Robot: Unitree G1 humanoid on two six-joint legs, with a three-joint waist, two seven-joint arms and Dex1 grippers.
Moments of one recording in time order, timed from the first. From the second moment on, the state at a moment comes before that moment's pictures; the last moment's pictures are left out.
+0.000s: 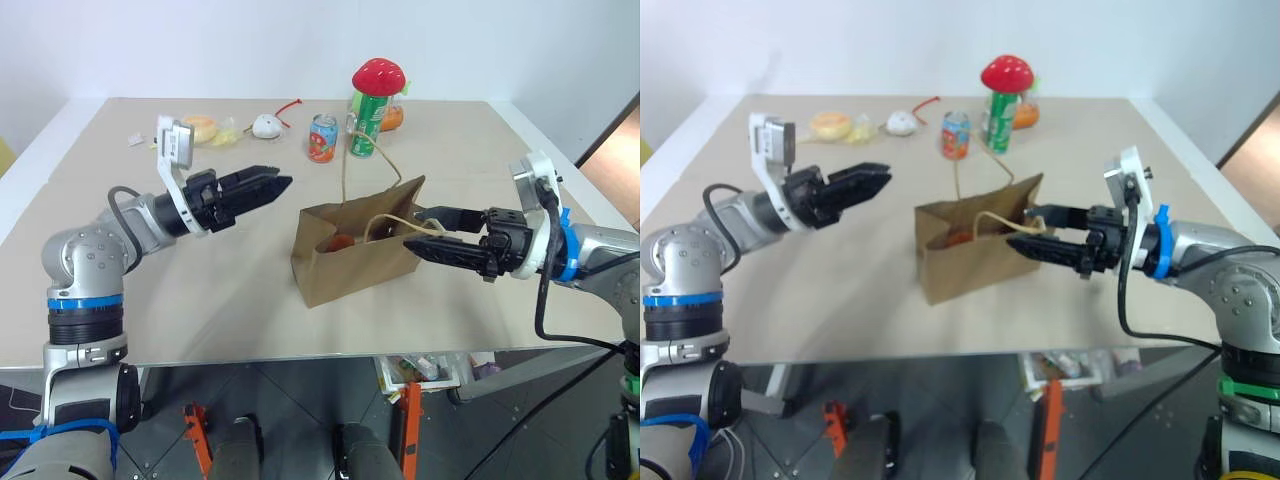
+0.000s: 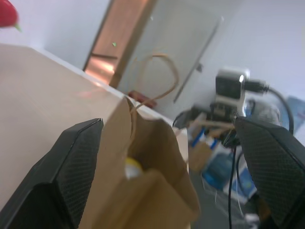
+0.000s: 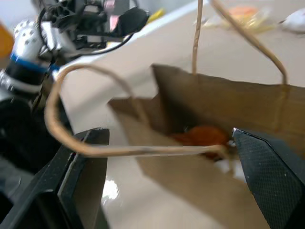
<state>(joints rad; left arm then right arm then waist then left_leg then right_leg) -0.74 0.52 0.21 0.03 -0.95 0.93 -0.93 -0.51 -0.92 -0.25 -0.27 0.95 0.99 0.97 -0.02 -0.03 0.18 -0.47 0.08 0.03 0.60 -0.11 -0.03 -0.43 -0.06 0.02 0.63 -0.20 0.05</state>
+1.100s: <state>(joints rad) -0.58 0.61 0.07 0.20 -0.57 0.32 -1.38 -0.12 -0.98 -0.35 -0.56 1.03 0.99 0.93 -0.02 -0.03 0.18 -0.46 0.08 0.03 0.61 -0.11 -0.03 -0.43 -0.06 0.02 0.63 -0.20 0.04</state>
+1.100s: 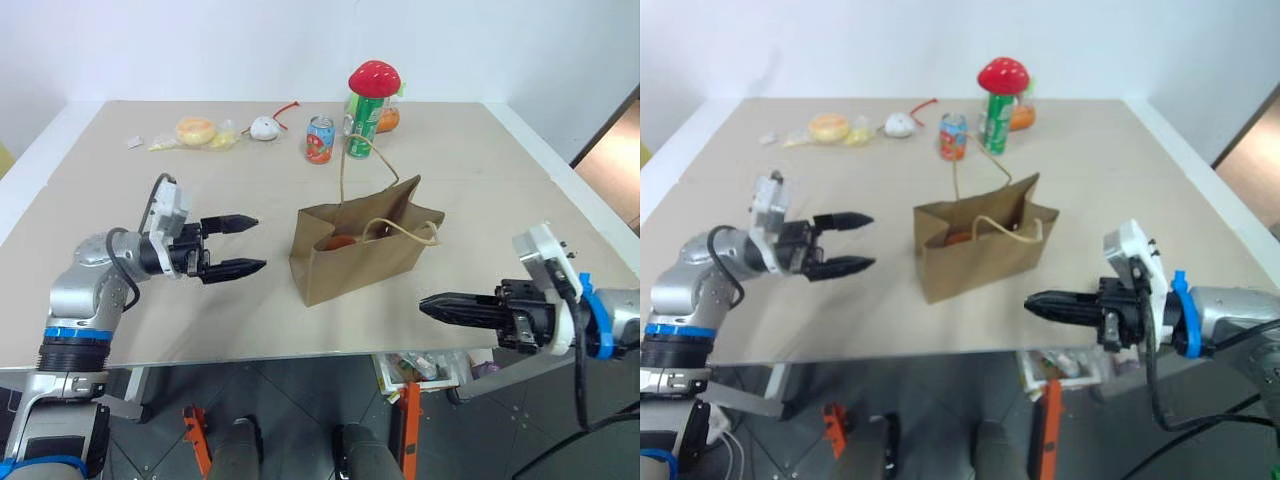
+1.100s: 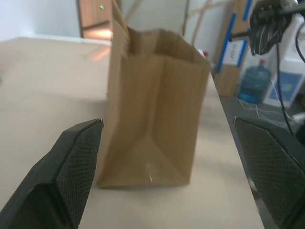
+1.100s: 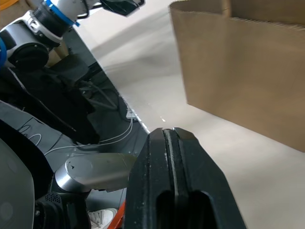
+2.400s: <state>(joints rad) -0.74 0.43 -0.01 0.42 -0.44 0.16 -1.37 -0.45 -0.59 0.03 -0.34 0.57 0.80 0.63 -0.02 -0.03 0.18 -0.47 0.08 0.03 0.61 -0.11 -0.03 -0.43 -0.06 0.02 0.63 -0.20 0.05</state>
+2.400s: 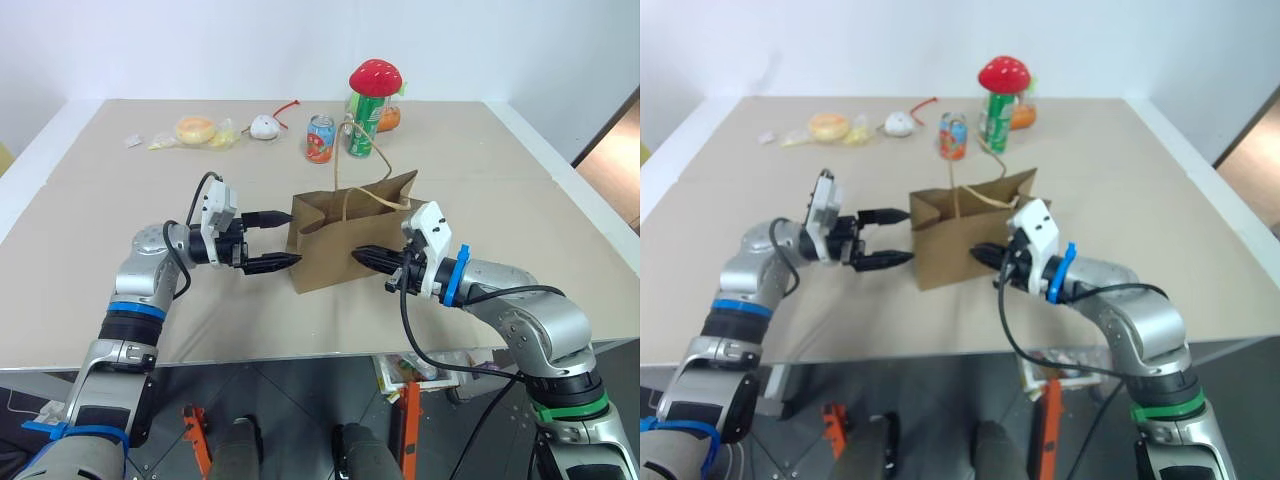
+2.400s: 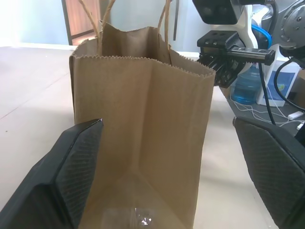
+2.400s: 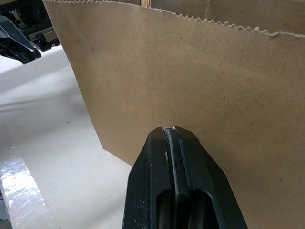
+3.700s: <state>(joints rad) -1.05 0.48 0.01 0.92 -0.38 0.24 -1.50 -0.49 -0.44 0.00 -0.43 0.68 0.89 0.51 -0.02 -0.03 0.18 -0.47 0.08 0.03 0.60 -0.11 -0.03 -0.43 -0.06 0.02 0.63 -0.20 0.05</state>
